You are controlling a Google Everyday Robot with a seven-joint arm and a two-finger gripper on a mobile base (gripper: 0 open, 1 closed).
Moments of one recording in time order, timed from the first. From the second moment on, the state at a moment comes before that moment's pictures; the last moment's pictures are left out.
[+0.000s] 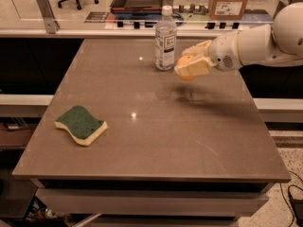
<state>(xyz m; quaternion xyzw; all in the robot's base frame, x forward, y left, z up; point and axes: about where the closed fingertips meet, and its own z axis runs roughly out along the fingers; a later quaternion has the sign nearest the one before) 0.631 -0.105 0.906 -0.49 0.70 0.23 0.46</state>
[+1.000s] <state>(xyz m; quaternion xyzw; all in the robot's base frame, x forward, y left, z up) 0.557 -0.031 0.907 -0.53 0.67 0.25 0.45</state>
